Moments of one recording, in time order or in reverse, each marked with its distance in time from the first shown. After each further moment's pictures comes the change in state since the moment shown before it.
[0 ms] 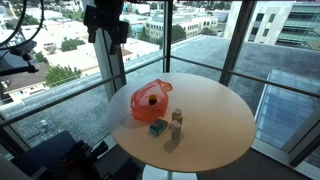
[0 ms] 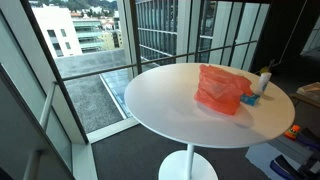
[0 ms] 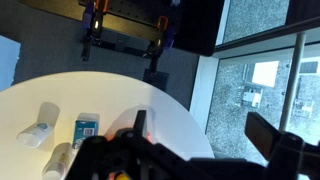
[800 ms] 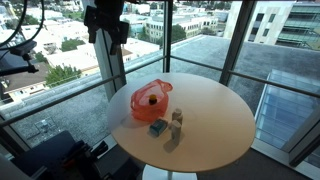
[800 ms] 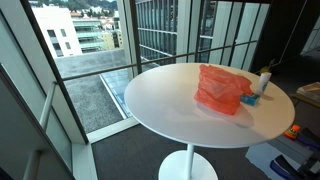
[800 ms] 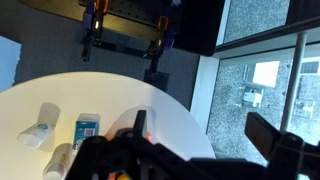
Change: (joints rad) arm -0.008 0.004 0.008 0.000 0.000 0.002 0.001
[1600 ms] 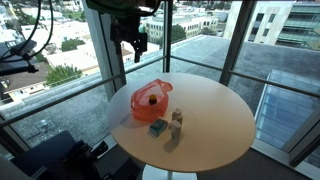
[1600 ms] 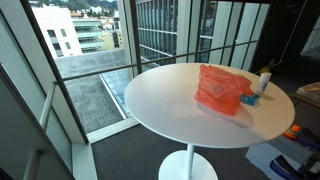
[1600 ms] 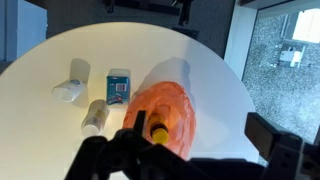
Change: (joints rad) arm -0.036 0.069 0.041 -0.065 -0.057 0.346 0.063
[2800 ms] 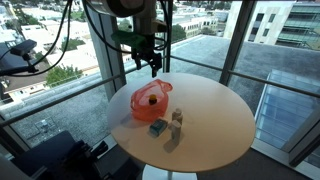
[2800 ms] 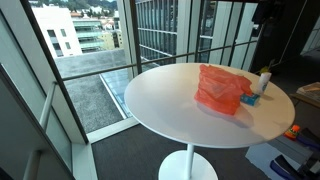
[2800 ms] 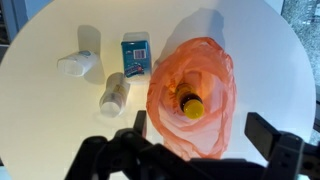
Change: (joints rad) arm -0.014 0.162 0.010 -0.063 -0.045 0.366 0.121
